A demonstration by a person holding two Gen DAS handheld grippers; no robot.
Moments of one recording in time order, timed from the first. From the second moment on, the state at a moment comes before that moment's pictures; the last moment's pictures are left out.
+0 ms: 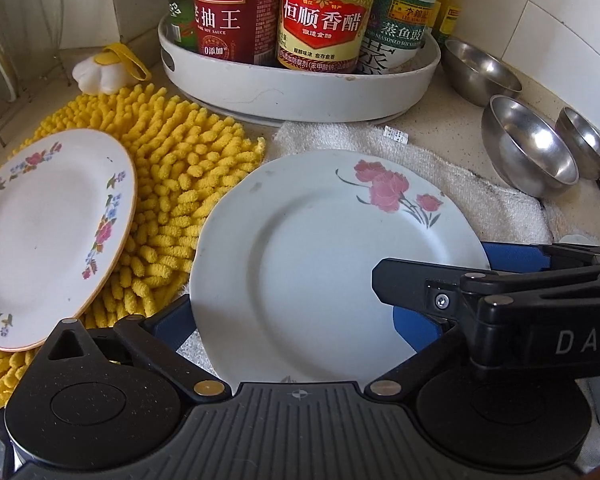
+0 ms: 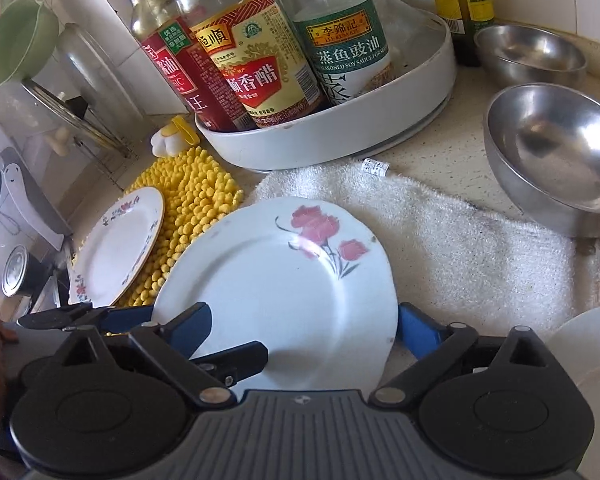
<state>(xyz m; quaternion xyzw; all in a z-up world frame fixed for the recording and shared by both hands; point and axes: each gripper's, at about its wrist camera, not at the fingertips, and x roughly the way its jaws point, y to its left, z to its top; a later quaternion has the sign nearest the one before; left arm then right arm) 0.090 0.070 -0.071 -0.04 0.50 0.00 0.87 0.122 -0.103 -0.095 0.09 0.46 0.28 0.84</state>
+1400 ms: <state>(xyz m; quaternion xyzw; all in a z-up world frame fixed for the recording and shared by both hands) 0.074 0.008 -0.030 0.08 0.41 -0.07 0.90 0.100 -0.126 -0.064 0.13 0.41 0.26 0.86</state>
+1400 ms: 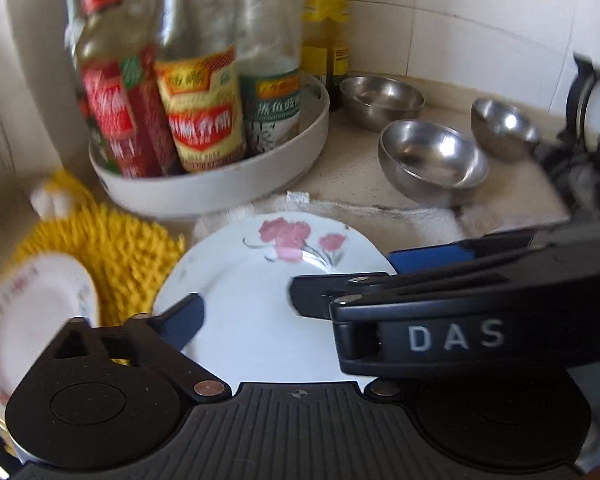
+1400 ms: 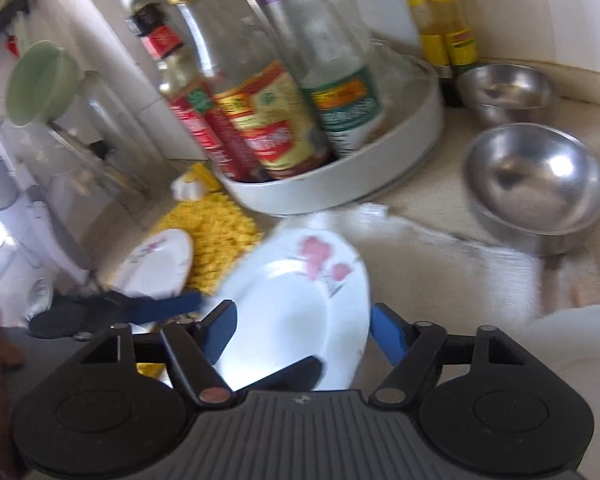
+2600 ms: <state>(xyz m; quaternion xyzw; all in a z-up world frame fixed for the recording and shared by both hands) 0.098 0.061 -0.030 -0.05 0.47 -0.09 0.88 0.109 -0.164 -0.066 0.21 0.45 0.24 0.84</state>
